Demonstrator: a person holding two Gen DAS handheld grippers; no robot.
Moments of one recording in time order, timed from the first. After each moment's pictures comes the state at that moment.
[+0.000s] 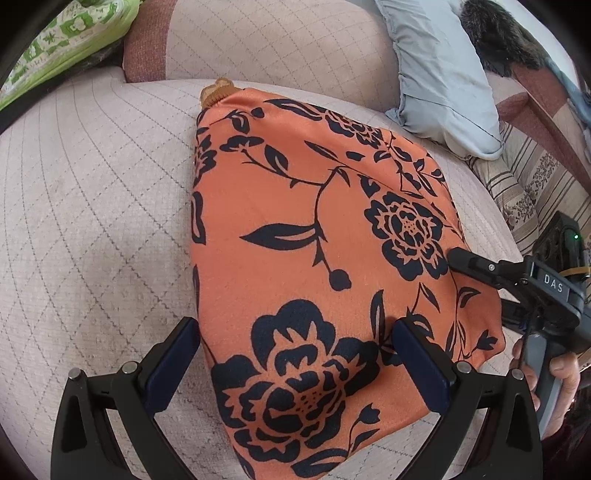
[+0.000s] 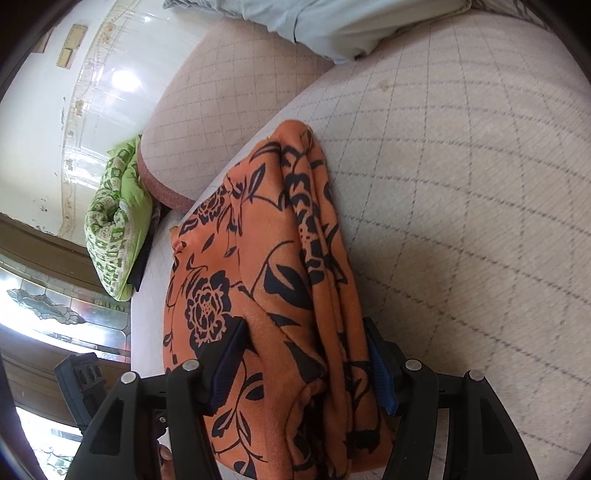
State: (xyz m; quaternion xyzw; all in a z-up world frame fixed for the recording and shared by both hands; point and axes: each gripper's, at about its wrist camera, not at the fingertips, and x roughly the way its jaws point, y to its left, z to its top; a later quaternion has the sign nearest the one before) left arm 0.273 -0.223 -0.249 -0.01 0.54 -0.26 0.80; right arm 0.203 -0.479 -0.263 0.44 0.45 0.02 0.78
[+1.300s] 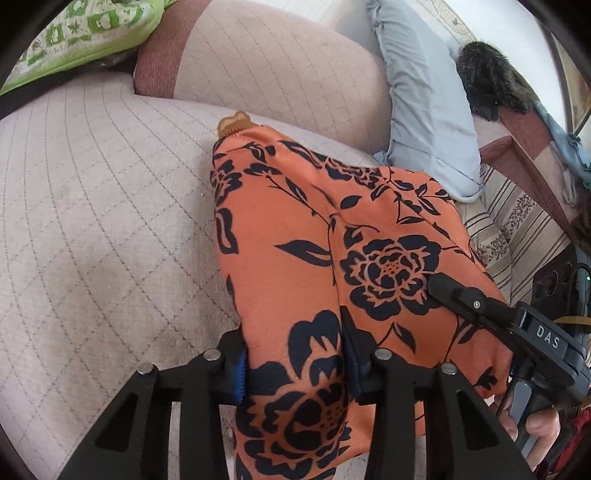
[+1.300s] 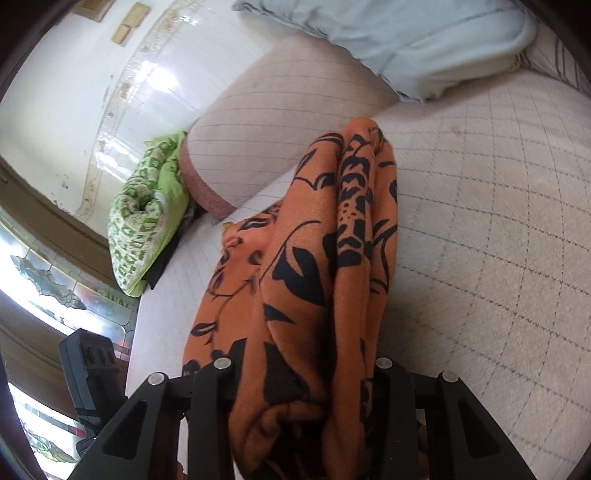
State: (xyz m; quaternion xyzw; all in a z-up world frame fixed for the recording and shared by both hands) left arm 0.279 -0.207 -0.230 -0.09 0.50 -0.28 0.81; right arm 0.203 -0.411 -0.206 0.37 0.39 0.03 0.84
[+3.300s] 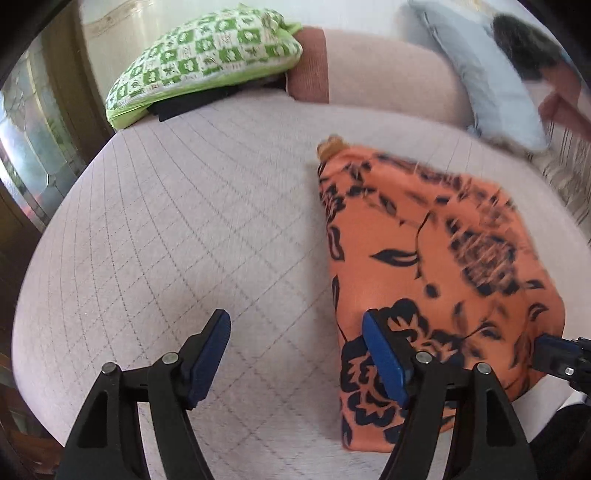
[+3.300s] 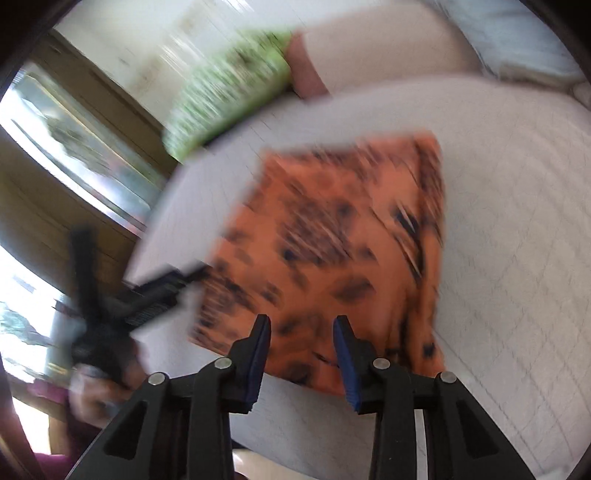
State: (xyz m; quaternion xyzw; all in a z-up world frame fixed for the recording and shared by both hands) left arm 0.163 -0.002 -0.210 0.08 0.47 -0.10 0.87; right arm 0.047 -0.227 -0.194 0.24 0.52 0.09 0.81
